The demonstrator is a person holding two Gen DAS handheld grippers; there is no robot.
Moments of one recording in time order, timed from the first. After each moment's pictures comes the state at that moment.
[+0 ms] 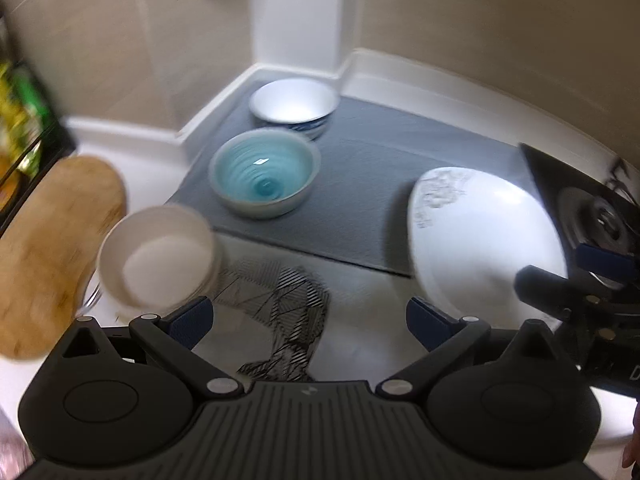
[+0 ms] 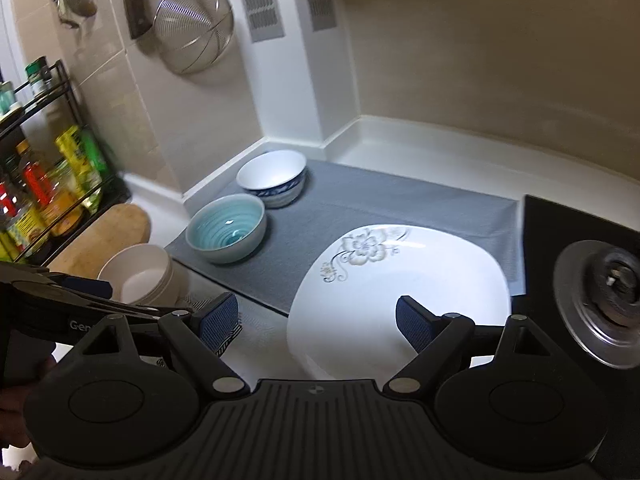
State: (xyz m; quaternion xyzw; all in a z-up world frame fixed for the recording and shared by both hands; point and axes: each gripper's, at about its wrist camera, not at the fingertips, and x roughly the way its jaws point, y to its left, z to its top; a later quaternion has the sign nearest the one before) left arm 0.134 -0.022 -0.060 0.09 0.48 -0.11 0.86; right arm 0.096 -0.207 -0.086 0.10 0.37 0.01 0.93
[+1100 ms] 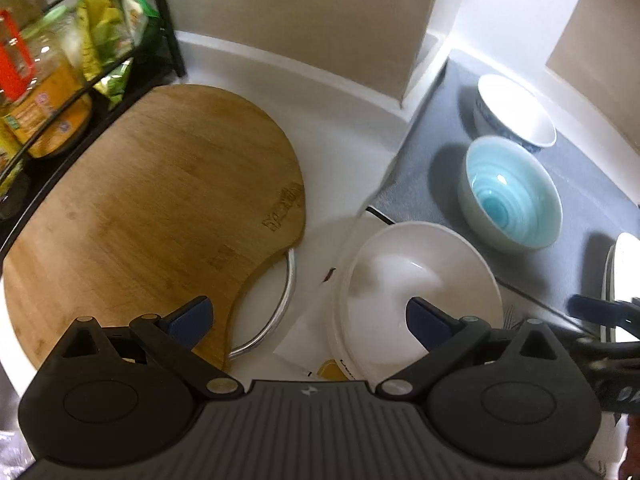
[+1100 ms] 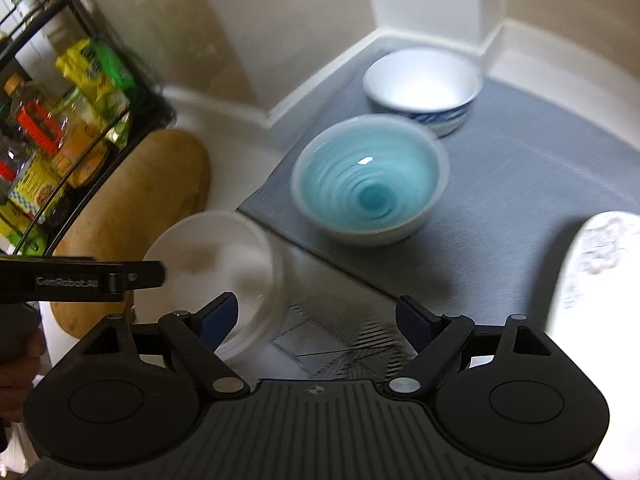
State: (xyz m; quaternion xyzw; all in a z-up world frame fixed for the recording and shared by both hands) left arm 0.274 0.167 -0.093 0.04 0.55 -0.04 0.84; right arm 0.267 -0.066 -0.150 0.12 0.51 0.09 0.85
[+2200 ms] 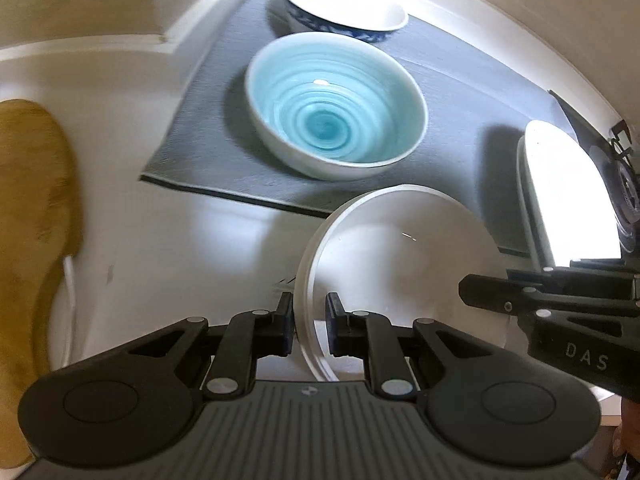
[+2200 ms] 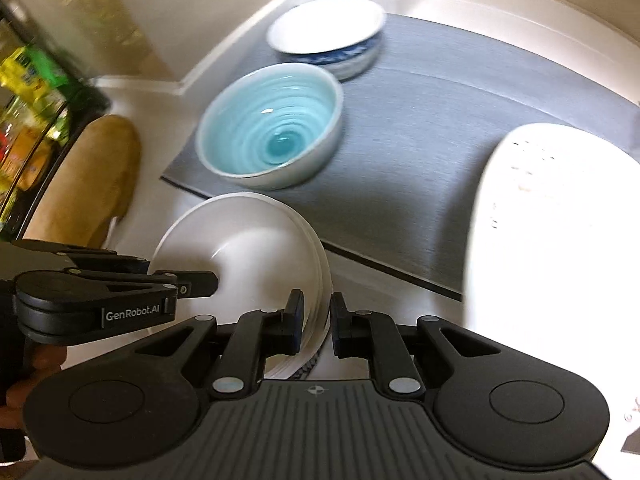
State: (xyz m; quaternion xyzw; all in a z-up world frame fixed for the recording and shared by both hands) left arm 0.278 0.061 -0.150 0.08 0.60 -0.22 0.77; right arm 0.240 -0.115 -0.164 0.14 0.55 0.01 0.82
